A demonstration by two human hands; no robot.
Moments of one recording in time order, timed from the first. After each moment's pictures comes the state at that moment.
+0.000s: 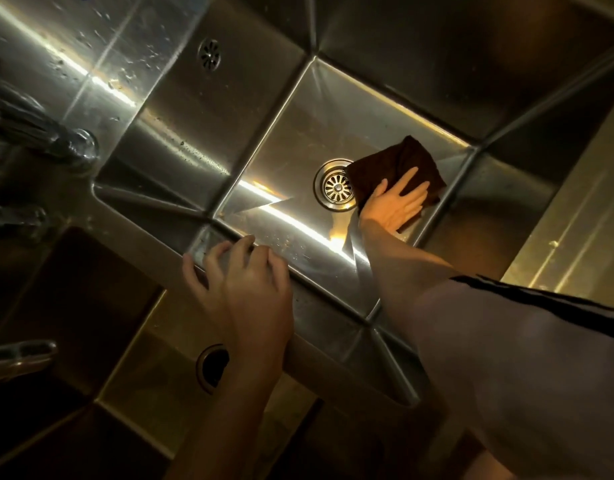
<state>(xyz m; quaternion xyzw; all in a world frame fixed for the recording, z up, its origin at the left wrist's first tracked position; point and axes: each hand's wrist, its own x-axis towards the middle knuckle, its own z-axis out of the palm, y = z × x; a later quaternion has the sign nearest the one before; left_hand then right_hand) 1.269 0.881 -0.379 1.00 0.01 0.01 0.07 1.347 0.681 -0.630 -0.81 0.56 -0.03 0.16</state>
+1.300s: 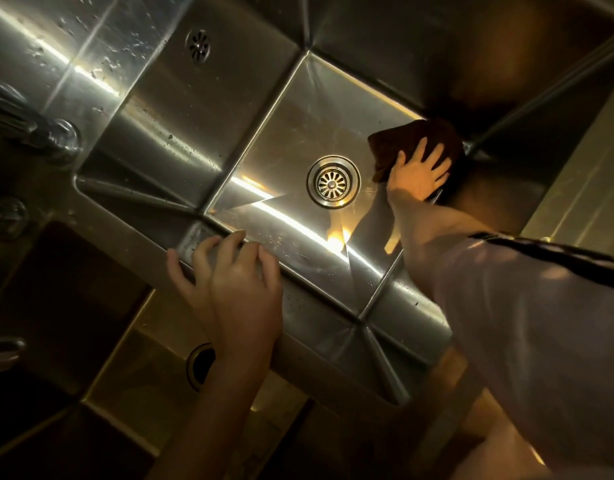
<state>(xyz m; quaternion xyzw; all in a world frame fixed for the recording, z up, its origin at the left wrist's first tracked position) 1.270 0.881 -0.378 1.00 0.00 0.00 0.07 1.371 0.598 -0.624 -0.85 0.49 0.07 0.17</state>
